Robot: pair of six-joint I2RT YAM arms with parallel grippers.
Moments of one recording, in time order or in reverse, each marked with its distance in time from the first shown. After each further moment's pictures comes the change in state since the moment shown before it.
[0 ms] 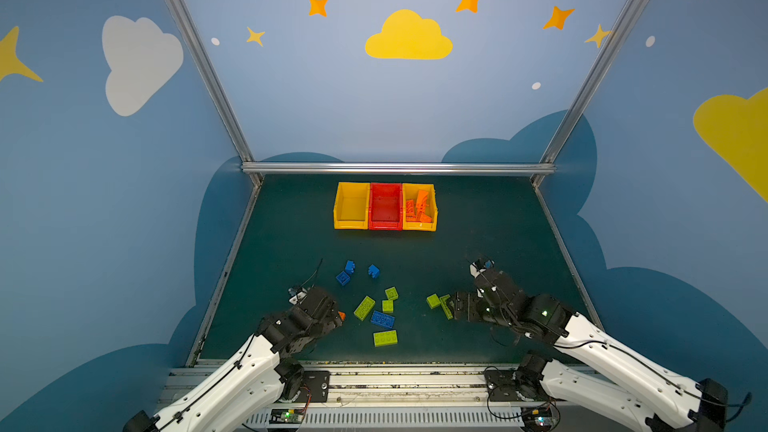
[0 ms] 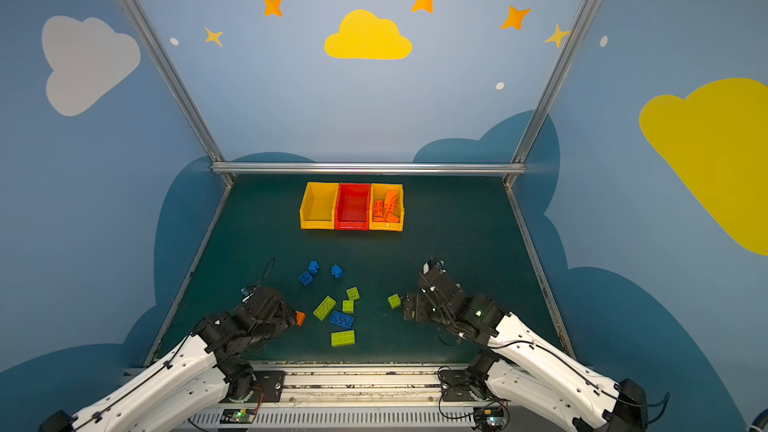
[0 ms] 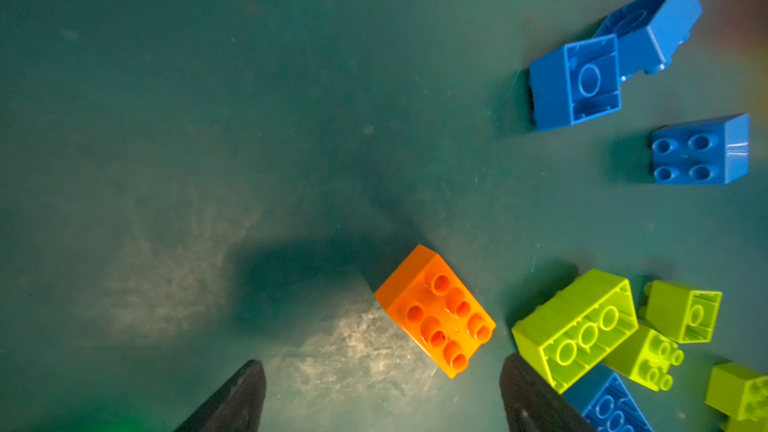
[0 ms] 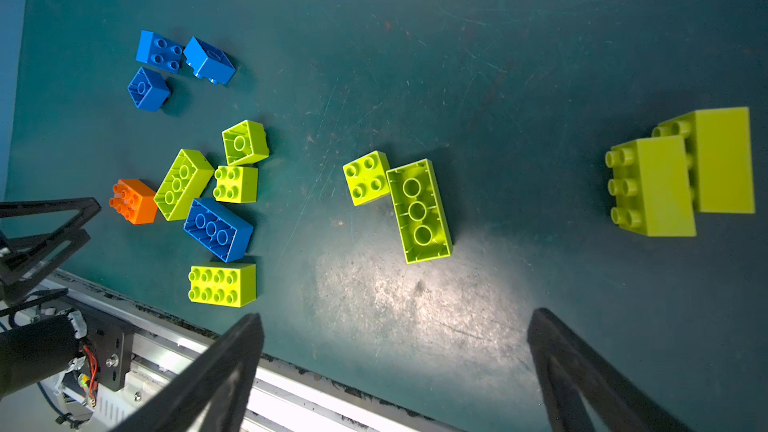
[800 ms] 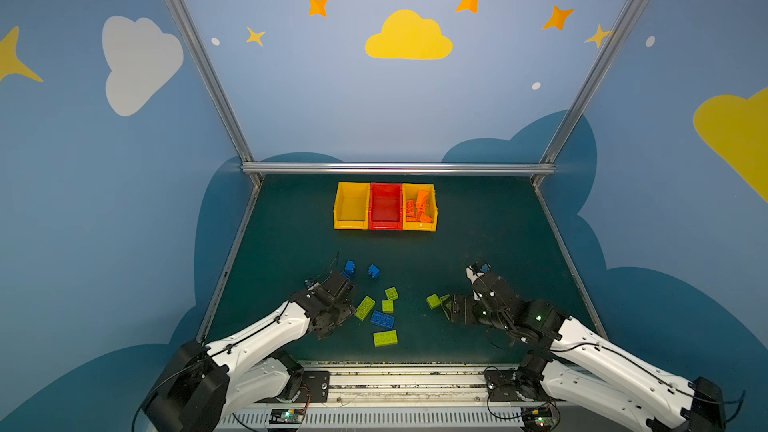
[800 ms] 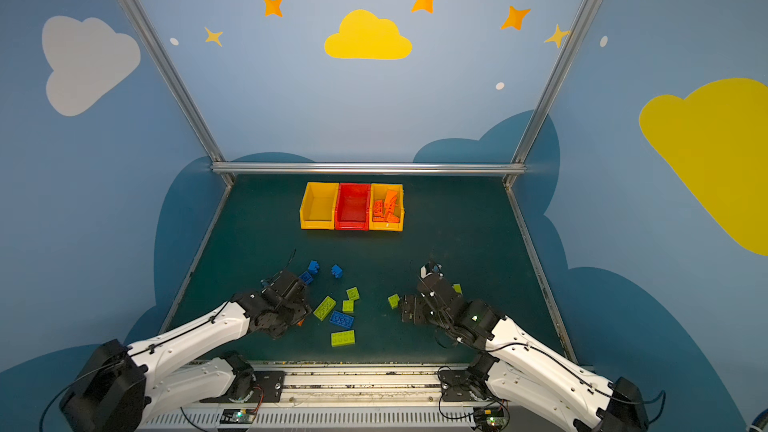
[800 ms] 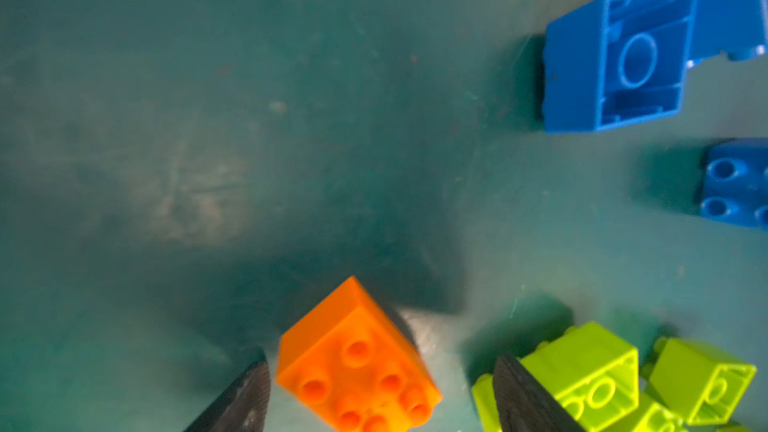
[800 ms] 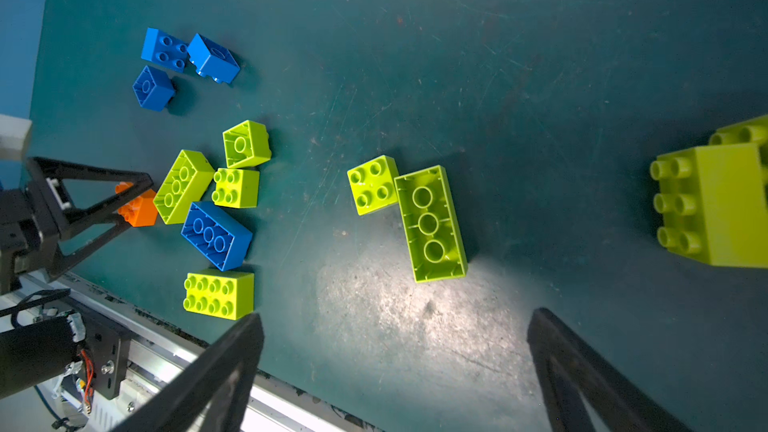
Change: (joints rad) left arm -0.003 0.449 0.113 0.203 0.061 -0.087; right arm 0.000 -0.026 -0.108 0.129 -0.021 -0.008
